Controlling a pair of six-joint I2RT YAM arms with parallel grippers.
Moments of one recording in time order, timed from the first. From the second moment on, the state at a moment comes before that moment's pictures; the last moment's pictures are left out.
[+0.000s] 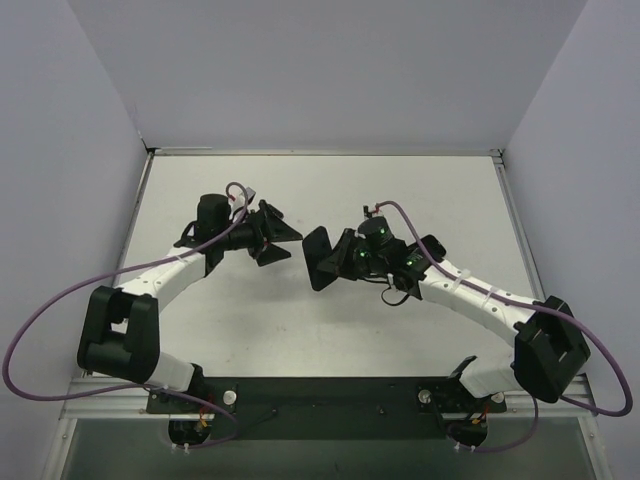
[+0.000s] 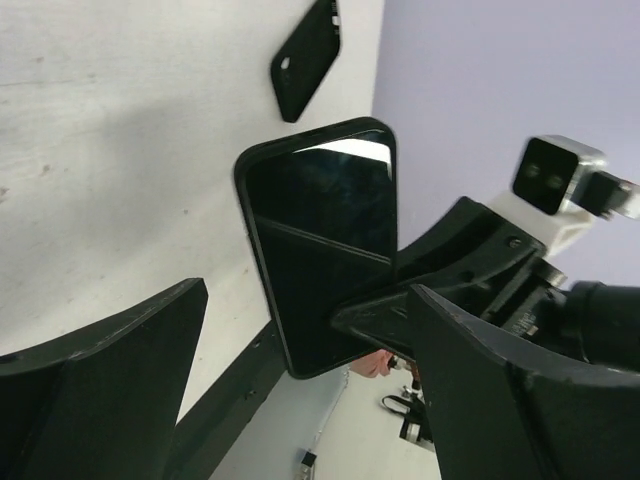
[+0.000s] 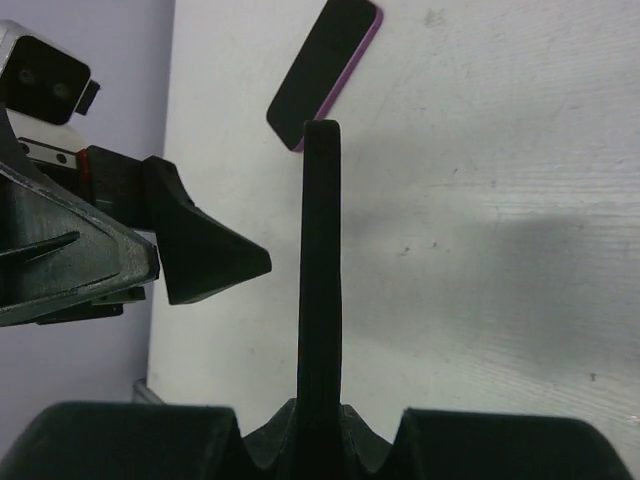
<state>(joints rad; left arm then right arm) -0.26 1.45 0.84 0.00 0.79 -1.02 0.75 1.36 0.91 -0.20 -0.08 0.93</state>
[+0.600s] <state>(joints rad) -0.26 1.47 0.78 0.34 0.93 -1.20 0.70 1.36 0.75 0.29 -0.30 1.19</state>
